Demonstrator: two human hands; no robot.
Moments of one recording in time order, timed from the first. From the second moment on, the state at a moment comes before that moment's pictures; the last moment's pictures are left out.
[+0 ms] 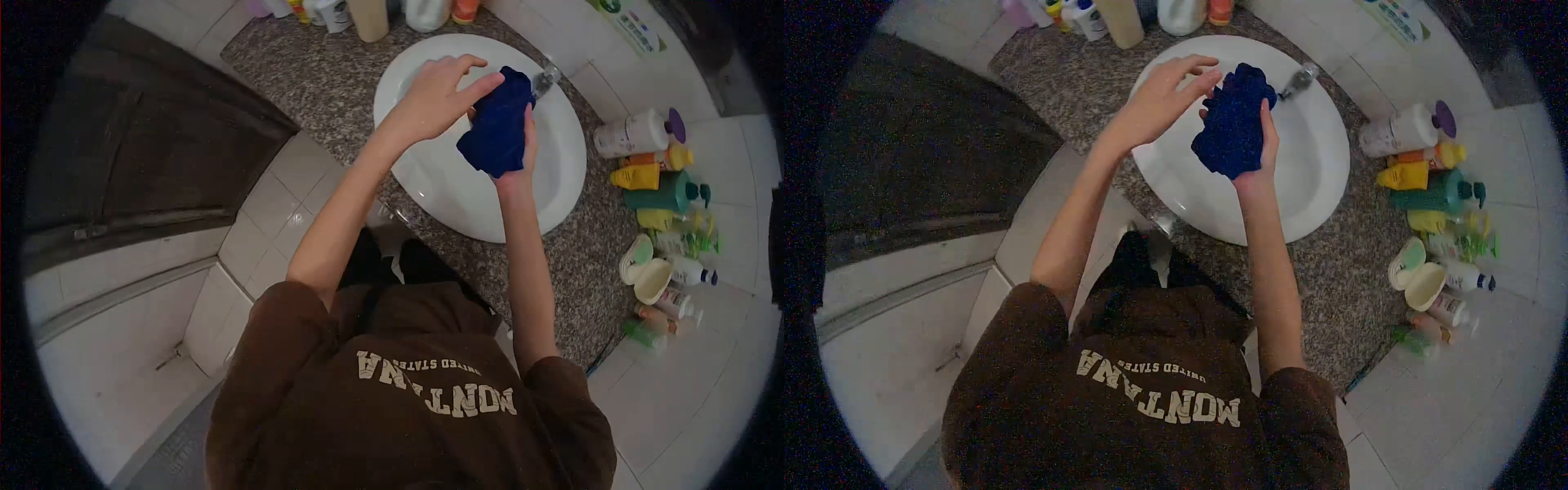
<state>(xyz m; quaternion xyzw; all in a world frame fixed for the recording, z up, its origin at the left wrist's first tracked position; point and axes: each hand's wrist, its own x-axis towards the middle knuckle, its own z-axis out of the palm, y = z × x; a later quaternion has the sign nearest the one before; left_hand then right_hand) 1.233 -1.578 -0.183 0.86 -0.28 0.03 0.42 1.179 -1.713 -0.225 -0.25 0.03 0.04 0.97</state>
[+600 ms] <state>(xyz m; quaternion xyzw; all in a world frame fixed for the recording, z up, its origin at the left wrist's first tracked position) 0.746 -1.157 -0.194 0.28 0.34 0.49 0.75 0.865 -1.145 -0.187 -0.48 -0.53 0.45 0.53</state>
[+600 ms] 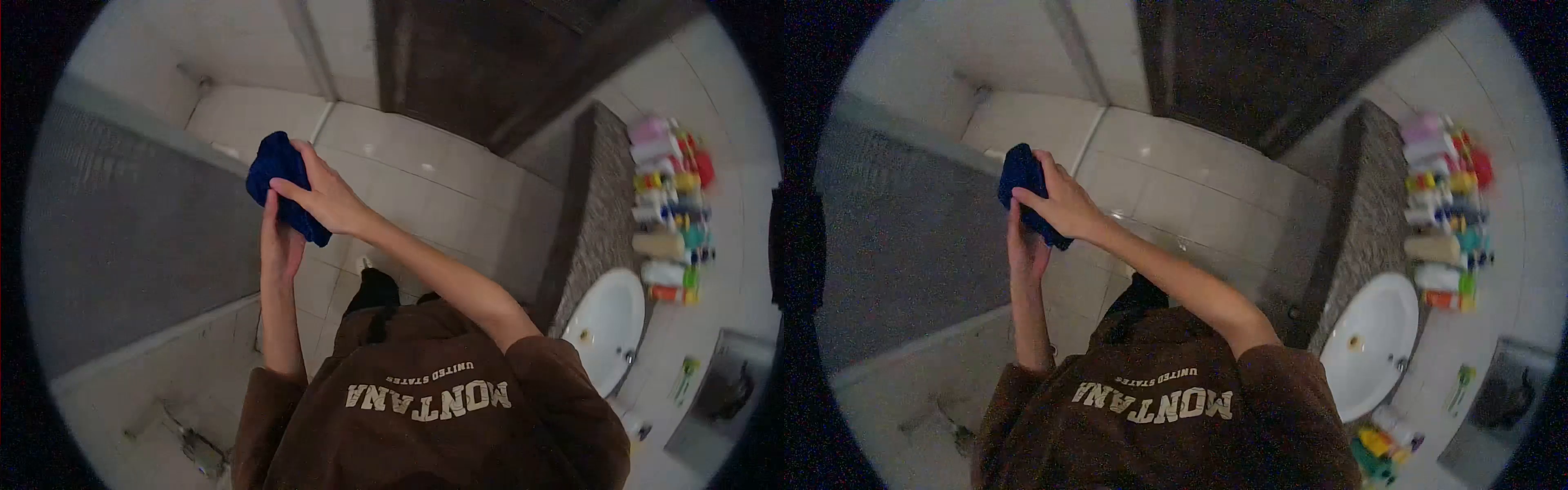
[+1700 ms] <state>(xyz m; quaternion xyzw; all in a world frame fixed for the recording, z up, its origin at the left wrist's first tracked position) 0.656 -0.623 -0.244 0.03 0.35 0.70 0.62 0.958 -0.638 -0.250 -0.52 -0.38 0.69 0.32</state>
